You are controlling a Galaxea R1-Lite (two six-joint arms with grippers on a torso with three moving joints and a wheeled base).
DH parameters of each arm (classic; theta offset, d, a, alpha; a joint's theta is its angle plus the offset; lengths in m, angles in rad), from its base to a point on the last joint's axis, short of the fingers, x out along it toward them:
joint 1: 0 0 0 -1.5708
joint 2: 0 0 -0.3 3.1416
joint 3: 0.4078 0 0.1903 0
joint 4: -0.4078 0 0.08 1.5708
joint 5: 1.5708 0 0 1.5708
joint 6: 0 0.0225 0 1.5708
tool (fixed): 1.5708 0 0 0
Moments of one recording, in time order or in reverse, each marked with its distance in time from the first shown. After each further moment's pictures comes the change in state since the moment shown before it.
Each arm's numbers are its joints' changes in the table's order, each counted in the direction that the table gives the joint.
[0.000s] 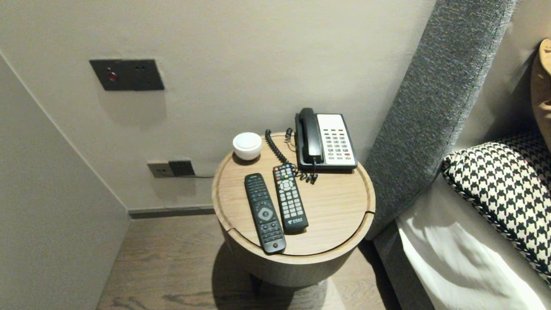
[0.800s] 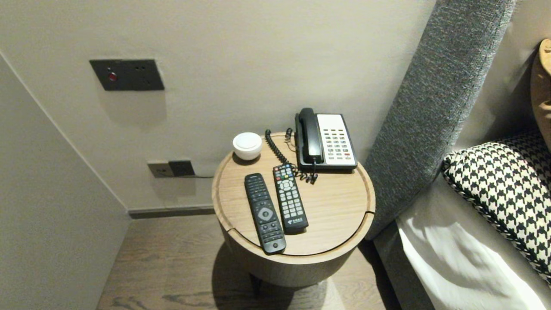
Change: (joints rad) left arm 0.000 0.000 0.005 -0.010 0.000 0.015; right arm 0.000 0.001 0.000 0.000 -0.001 -0.002
